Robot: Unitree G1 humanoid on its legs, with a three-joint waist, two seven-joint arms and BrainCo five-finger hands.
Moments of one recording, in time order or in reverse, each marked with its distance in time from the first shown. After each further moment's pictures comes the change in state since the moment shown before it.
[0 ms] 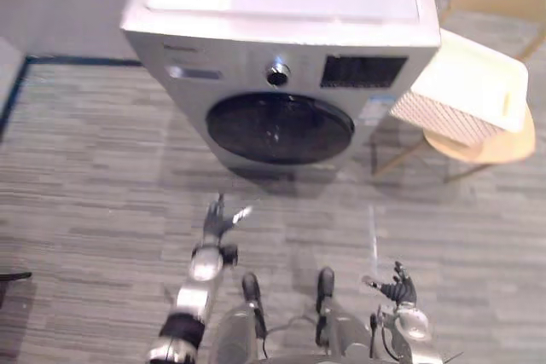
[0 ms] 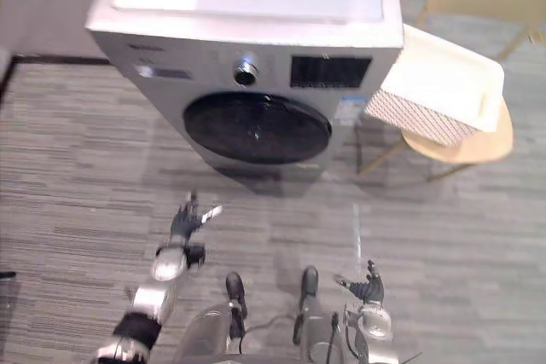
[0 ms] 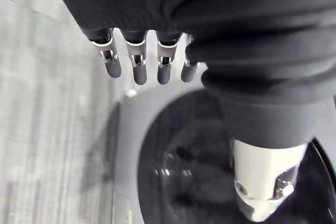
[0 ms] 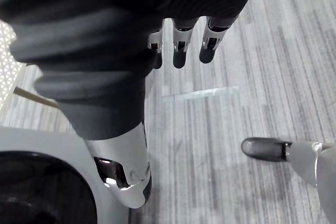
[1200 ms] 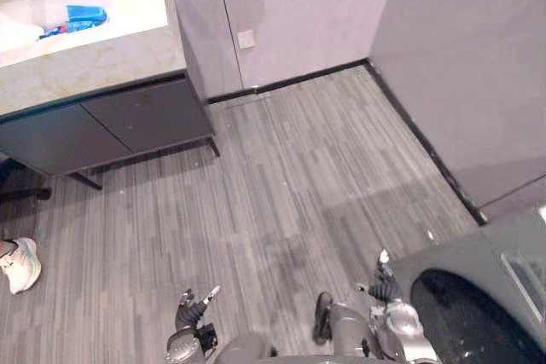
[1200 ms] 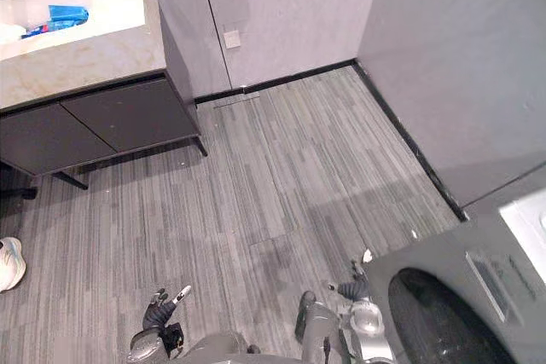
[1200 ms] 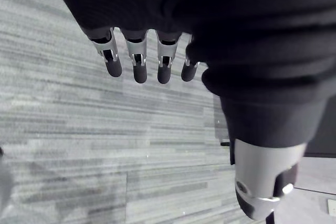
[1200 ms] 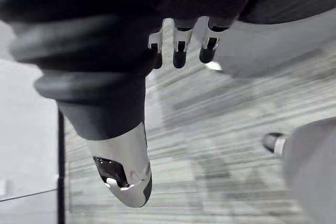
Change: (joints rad) left arm 0.140 -0.089 0.253 0.249 0.010 -0.025 -0.048; right arm -0.018 0.016 0.095 -0.064 -0.072 0.023 0.065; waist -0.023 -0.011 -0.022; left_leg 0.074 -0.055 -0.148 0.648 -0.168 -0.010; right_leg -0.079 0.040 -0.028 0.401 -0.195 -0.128
